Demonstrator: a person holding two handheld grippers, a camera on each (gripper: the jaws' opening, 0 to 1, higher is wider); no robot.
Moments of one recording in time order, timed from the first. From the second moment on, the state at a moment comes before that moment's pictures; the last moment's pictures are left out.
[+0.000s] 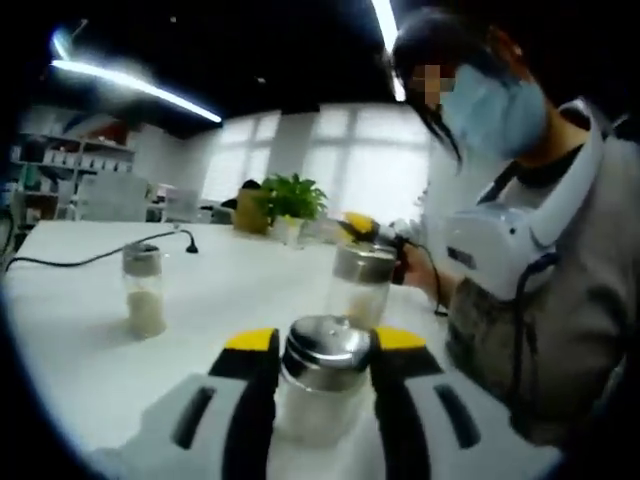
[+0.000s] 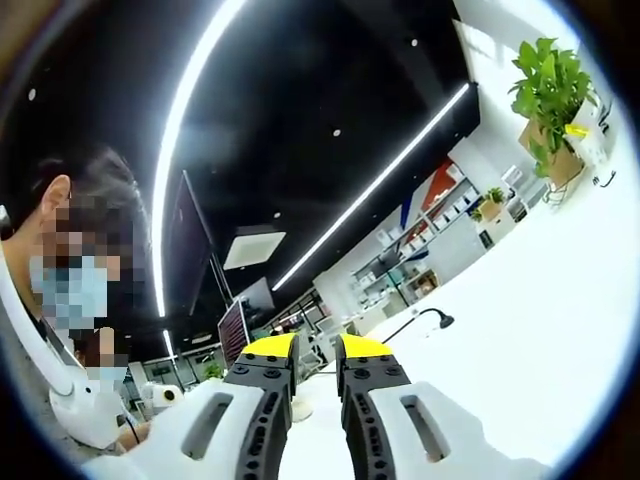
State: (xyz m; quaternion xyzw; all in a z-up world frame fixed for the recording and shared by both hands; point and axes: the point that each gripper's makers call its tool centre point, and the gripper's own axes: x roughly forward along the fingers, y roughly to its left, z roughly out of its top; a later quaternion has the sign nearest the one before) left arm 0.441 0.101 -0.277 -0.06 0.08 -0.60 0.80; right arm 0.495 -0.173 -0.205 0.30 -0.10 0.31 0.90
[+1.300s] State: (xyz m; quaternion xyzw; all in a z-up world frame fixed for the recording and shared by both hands) left arm 0.447 0.116 -0.277 -0.17 0.10 -0.54 0.82; right arm 0.492 -0.165 -0.211 0.26 -0.09 0.31 0.91
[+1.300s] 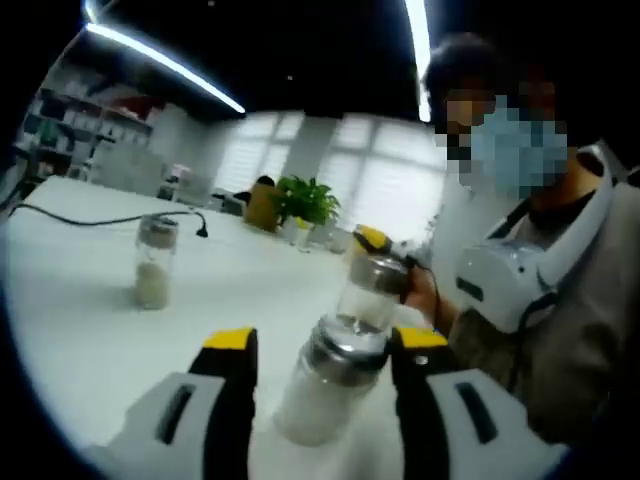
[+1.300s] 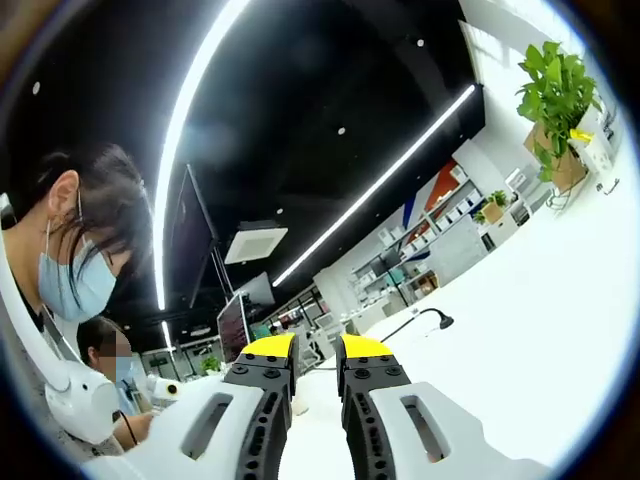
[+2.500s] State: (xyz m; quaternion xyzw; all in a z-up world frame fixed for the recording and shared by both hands) left arm 0.440 0.116 -0.273 -0.01 -0.01 -0.34 0.94; right arm 0.497 -0.163 -0.208 0.27 -0.08 0.32 0.91
